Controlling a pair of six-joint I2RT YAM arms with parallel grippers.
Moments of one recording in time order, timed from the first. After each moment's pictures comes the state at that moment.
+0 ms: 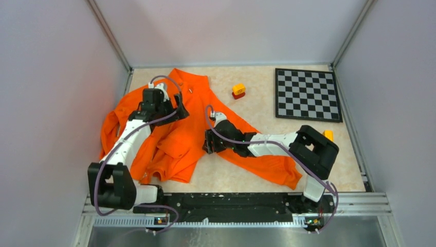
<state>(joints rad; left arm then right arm) -0.09 1.28 0.96 -0.42 0.22 -0.40 1.01 1.79 1.00 0.17 0.02 0.59</state>
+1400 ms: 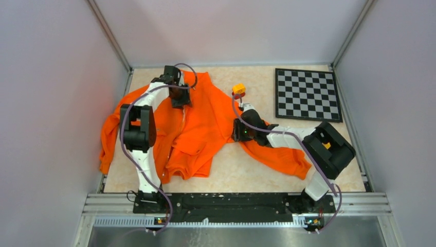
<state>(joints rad) -0.12 2.03 1.59 -0.64 0.17 -0.27 0.72 1.70 0.84 0.12 0.04 0.53</state>
